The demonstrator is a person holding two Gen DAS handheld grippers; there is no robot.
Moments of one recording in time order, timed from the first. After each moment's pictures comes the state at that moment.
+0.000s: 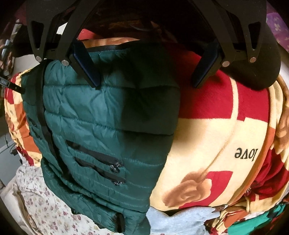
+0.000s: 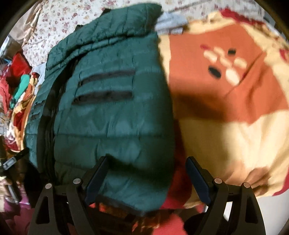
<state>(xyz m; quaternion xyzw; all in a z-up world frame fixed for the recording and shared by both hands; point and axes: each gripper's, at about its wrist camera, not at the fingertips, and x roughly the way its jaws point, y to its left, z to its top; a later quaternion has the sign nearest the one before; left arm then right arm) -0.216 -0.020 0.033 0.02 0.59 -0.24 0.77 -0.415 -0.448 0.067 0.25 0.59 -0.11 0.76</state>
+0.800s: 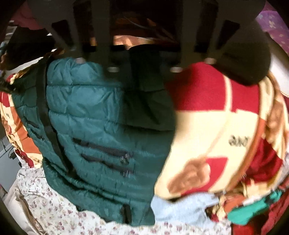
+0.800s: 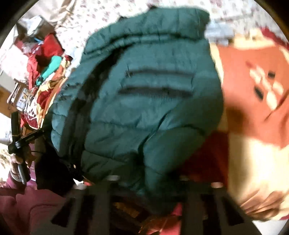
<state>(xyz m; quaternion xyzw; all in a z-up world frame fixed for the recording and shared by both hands) -0.227 -0.028 0.058 0.05 0.55 -0.23 0.80 -0.391 -0.406 0.088 0.20 0.56 0.00 0.80</state>
